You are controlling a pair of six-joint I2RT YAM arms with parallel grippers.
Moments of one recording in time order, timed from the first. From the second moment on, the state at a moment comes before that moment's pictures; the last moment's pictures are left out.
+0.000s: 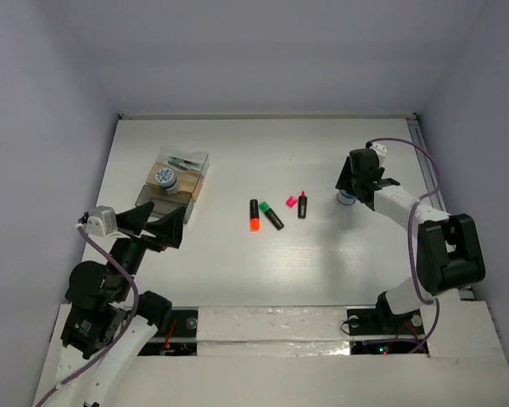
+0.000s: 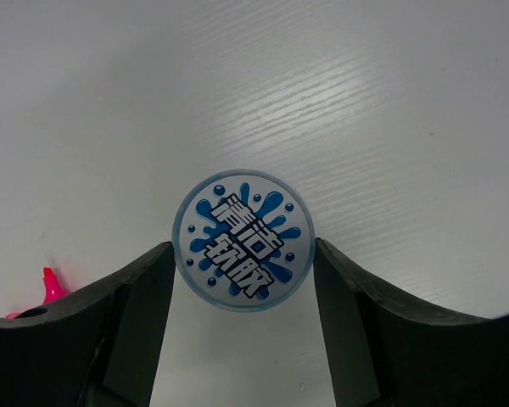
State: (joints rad) left arm -0.46 0.16 0.70 -0.35 -0.13 -0.40; right arm 0.22 1.54 0.94 -0.16 0.38 0.47
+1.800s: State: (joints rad) left arm -0.46 0.16 0.70 -0.37 -0.18 -0.40; right arm 0.89 2.38 2.14 -0.09 -0.05 0.25
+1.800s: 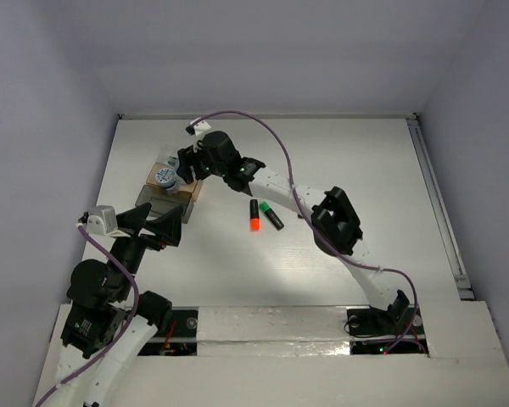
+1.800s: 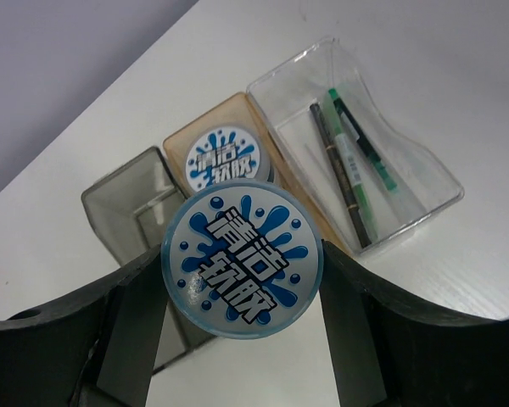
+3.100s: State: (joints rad) left arm -0.46 0.17 0.70 -0.37 -0.16 -0.40; right arm 0.90 2.50 2.28 -0.15 0.01 0.21
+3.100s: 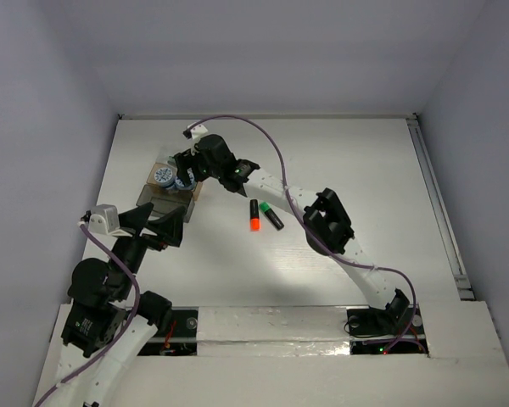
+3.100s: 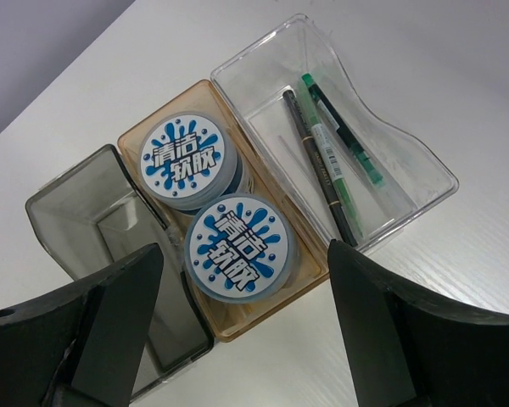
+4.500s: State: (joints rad) left arm -0.79 1.26 0.62 0.00 -0.26 -0.65; right arm 0.71 0.78 0.63 -0.10 0.50 0.39
